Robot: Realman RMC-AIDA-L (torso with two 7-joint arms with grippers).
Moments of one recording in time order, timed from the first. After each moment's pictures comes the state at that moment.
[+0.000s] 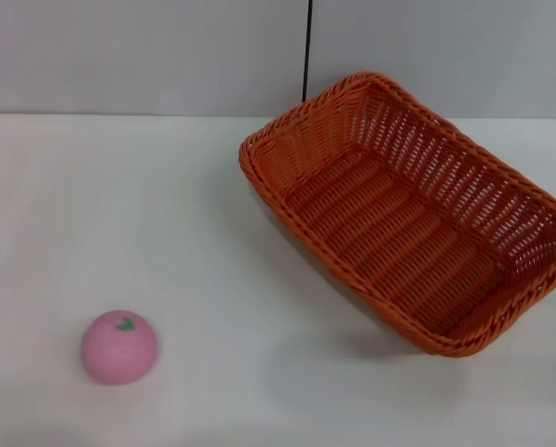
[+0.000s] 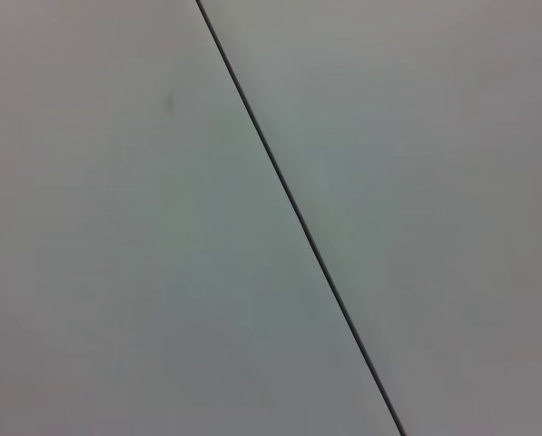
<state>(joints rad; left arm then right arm) -0.07 -2.07 -0.84 -0.08 -0.88 -1.68 2.74 0.27 2.08 -0.21 0.04 -1.07 -1.61 0.59</state>
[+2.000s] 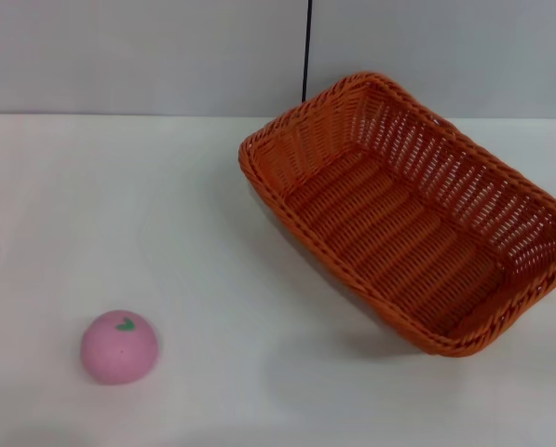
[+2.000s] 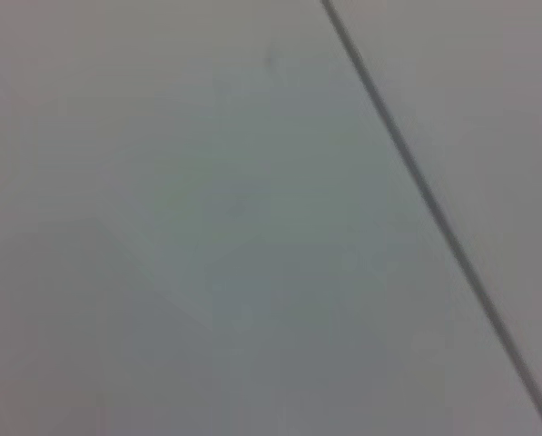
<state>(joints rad) -0.07 -2.07 -0.84 -0.08 -0.88 -1.68 2.74 0.20 2.07 -0.26 -0.47 -1.37 -1.59 1.14</state>
